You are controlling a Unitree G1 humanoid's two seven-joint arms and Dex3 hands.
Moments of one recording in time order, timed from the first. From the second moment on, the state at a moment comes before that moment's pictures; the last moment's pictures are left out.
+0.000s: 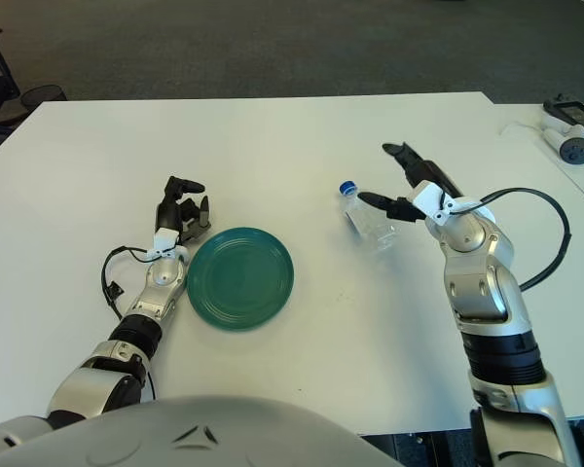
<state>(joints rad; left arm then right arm) -0.29 -0.07 -0.02 0.79 0.17 -0.51 0.35 -0.15 -0.66 -0.01 -0.30 -0.37 0.50 0.44</state>
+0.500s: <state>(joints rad) -0.32 -0.07 -0.01 0.82 0.16 -0.51 0.33 -0.18 -0.71 0.04 -0.30 -0.45 0.51 0.47</state>
